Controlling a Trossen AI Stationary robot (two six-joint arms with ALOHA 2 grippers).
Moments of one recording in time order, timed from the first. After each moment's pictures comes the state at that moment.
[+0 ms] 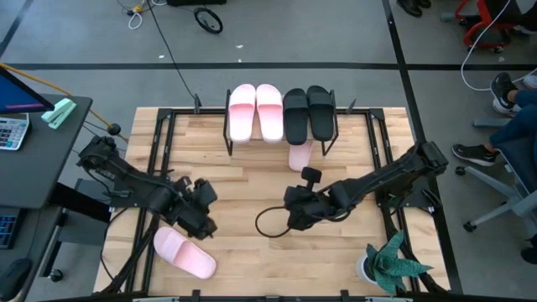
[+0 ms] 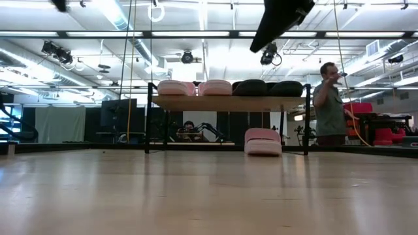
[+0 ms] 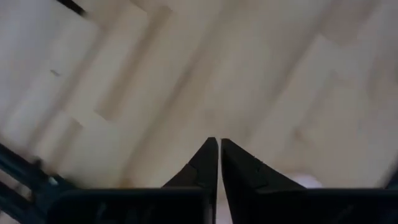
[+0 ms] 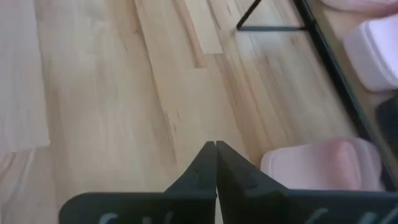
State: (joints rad) left arm -0.59 1.47 1.46 -1.40 -0.34 -1.12; right arm 0.38 1.69 1.38 -0.81 0.64 0.46
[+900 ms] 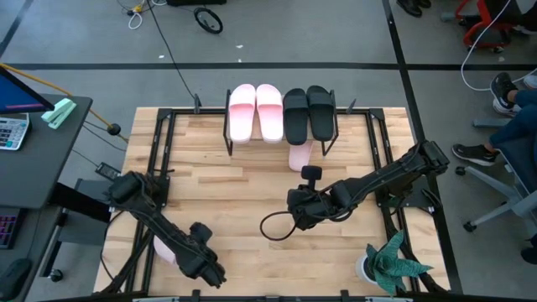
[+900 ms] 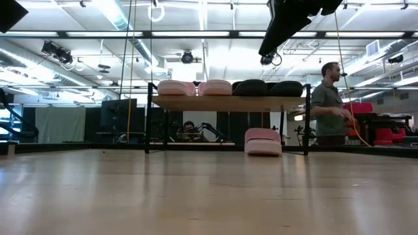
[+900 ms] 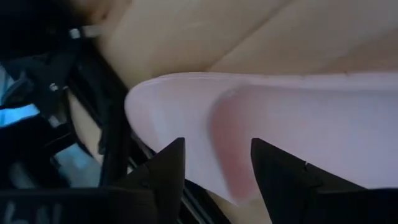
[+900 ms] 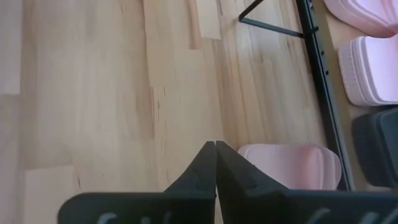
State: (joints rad) left arm -0.79 1.95 1.46 -1.50 0.15 -1.62; right arm 0.39 1.67 1.38 -0.90 0.65 0.29
